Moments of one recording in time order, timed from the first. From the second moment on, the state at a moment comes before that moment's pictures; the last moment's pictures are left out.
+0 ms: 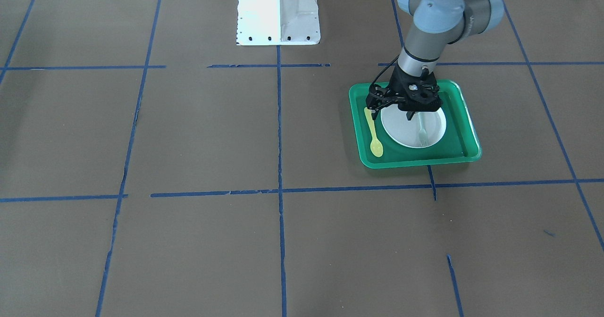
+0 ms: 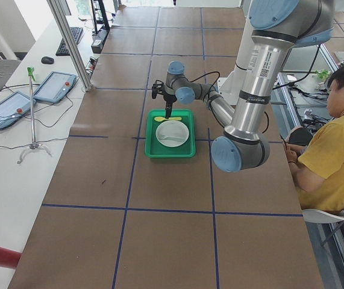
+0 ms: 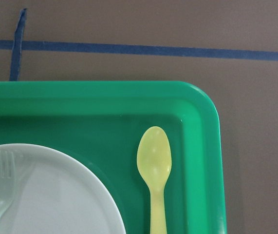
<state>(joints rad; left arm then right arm) -0.72 -1.83 -1.91 -1.78 -1.94 -1.01 1.58 -1.70 1.64 -1.50 2.28 0.01</state>
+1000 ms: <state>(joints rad) -1.55 -1.45 -1.71 -1.65 -2.36 0.17 1.58 -1.70 1.64 -1.50 2.28 0.01</state>
